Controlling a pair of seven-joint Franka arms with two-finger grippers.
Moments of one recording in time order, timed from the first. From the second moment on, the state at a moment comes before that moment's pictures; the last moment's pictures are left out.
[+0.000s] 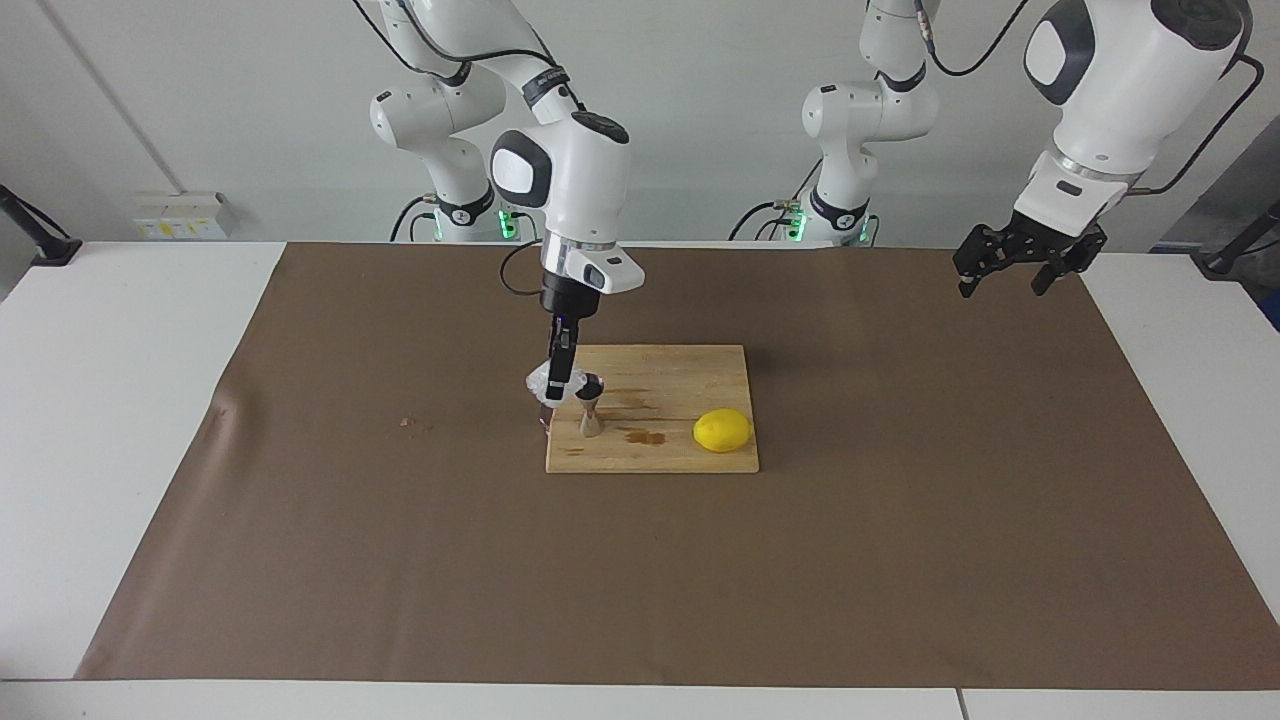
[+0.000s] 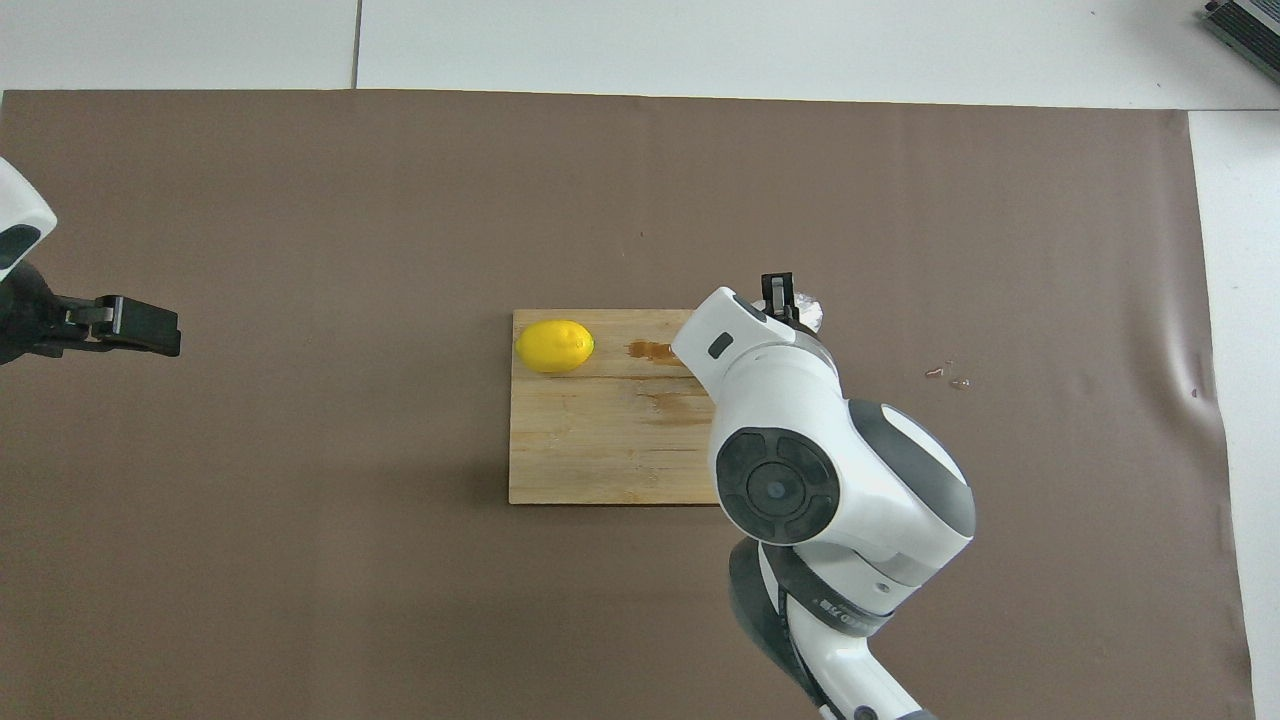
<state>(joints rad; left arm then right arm) -0.01 -0.06 -0.05 -1.71 0.02 1.65 -0.02 0.56 0.09 -0.06 -2.00 -0.55 2.33 -0.74</state>
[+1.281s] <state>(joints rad) -0.01 -0.06 -0.05 -1.71 0.02 1.65 -0.02 0.14 0.11 -0.07 -2.08 0.40 2.31 -1.54</state>
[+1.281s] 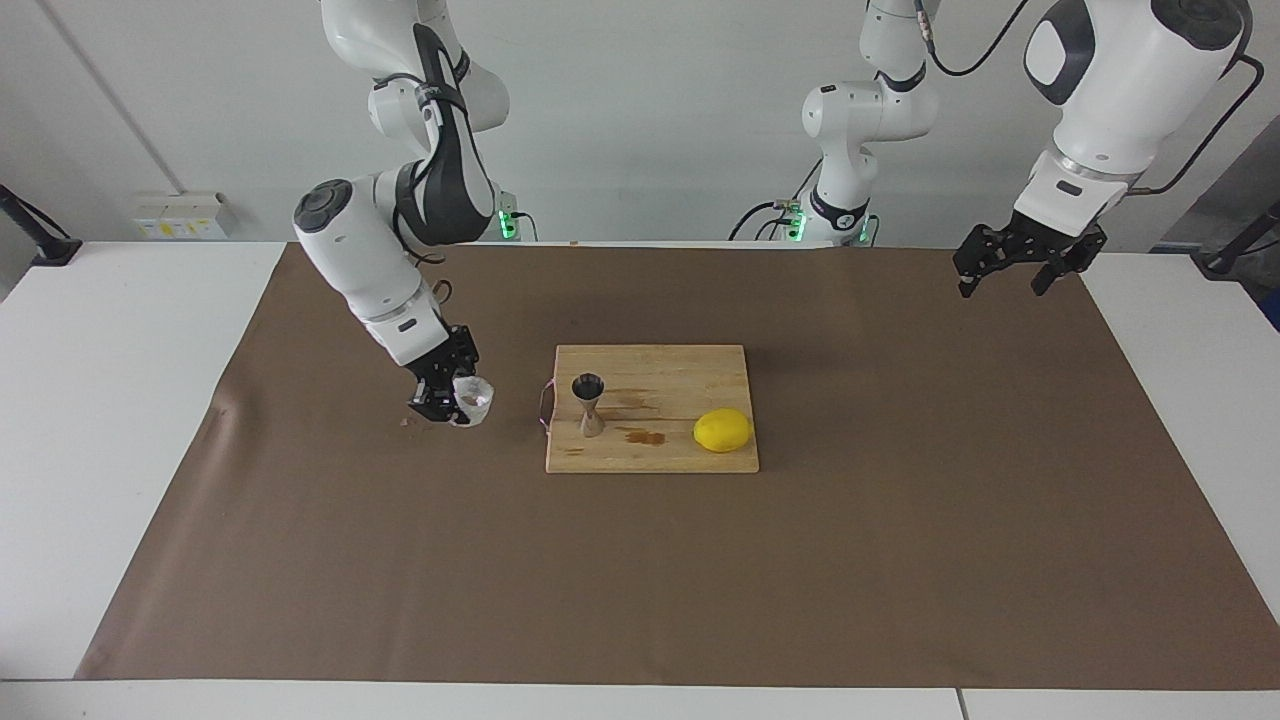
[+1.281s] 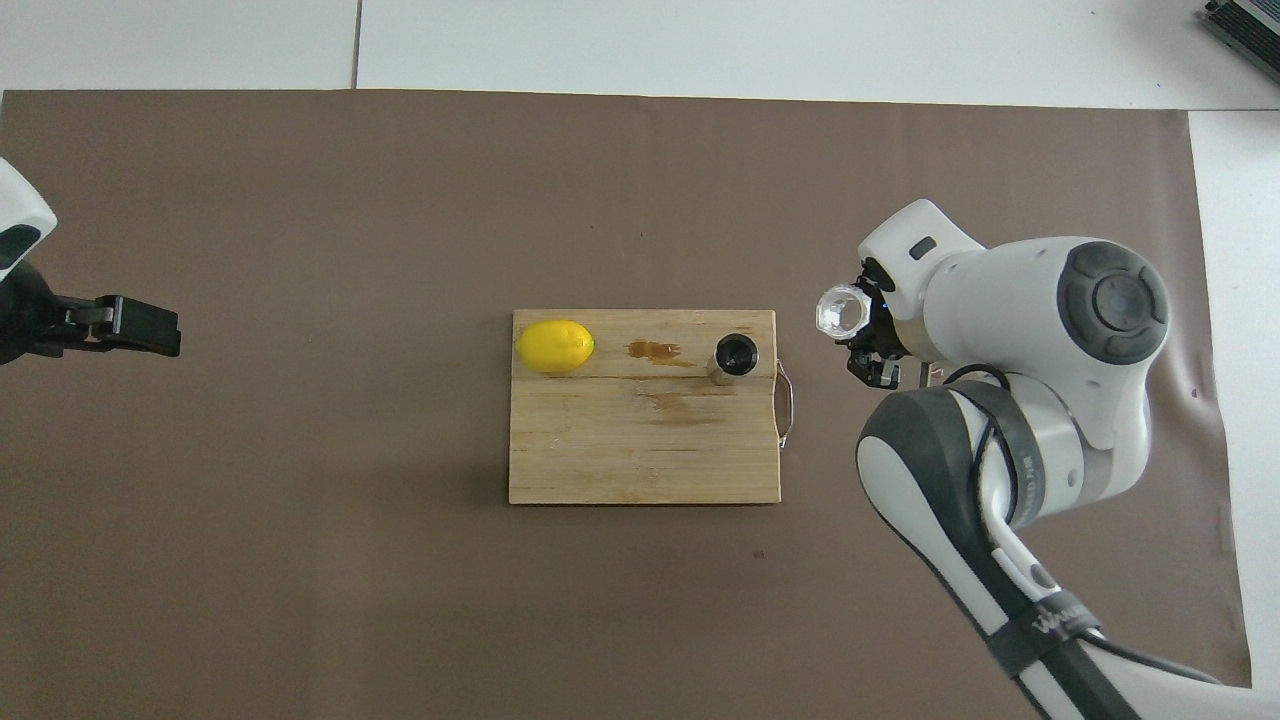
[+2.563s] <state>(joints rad) -0.01 -0.06 -0.05 -1.71 0.02 1.65 -0.02 0.01 0.21 -0.06 -2.17 0.69 2.30 -1.82</state>
